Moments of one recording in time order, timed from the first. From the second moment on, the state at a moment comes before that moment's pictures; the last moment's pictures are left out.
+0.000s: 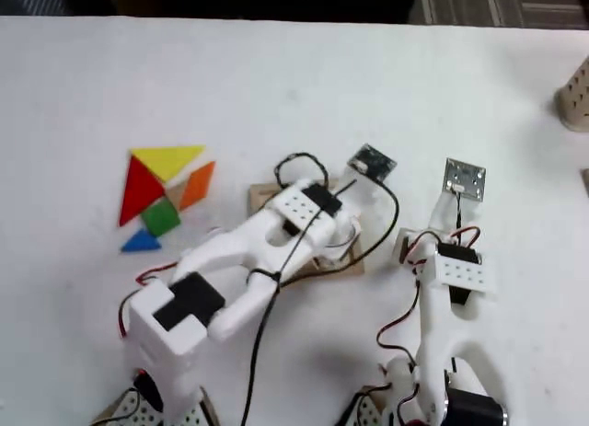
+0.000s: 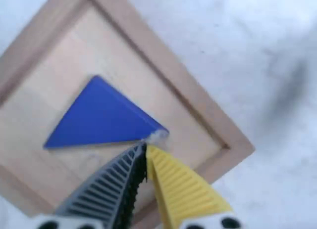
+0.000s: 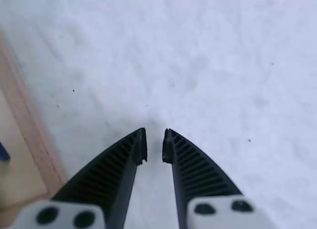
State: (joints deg) left arm 36.2 21.1 9.6 57.5 10.8; right arm 9.0 -27.0 64.3 37.1 -2.9
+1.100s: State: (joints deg) left arm 23.3 32.3 -4.6 65.9 13.4; right arm 9.0 -27.0 64.3 37.1 -2.9
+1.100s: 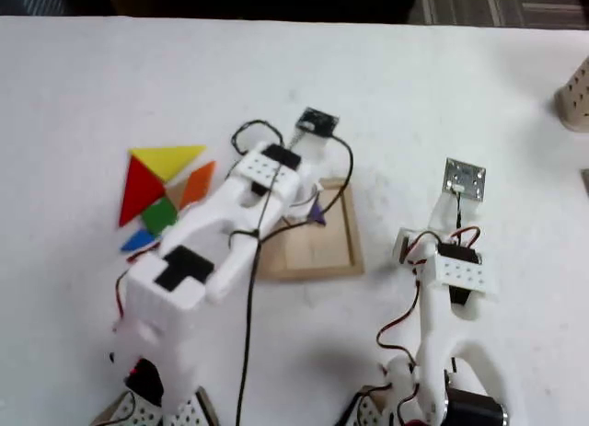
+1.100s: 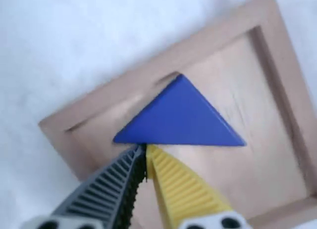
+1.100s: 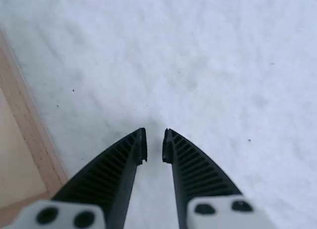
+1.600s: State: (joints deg) left arm 29.1 41.5 -20.4 69.0 15.2; right arm 9.0 -27.0 64.3 37.1 -2.9
